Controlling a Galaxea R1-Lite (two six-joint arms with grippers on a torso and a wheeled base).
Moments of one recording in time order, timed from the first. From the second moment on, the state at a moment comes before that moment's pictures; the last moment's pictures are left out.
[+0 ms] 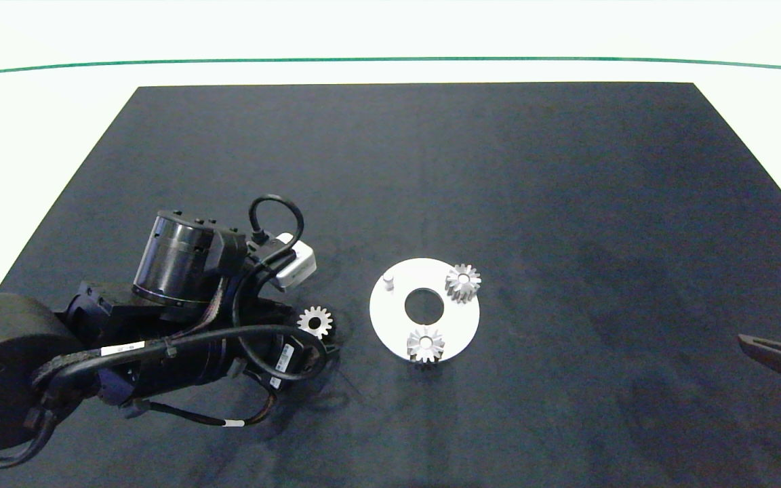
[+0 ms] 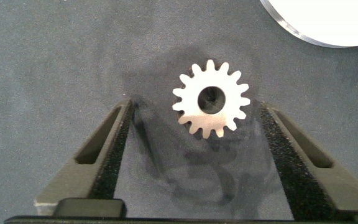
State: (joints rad) left arm -0.56 1.59 -0.84 -0.13 0.06 0.21; right arm 0.42 0.98 -0.91 0.35 -0.16 -0.22
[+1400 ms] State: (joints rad) left arm -0.58 1.60 -0.83 -0.18 0.08 0.19; right arm 0.42 0.98 -0.91 0.35 -0.16 -0.22
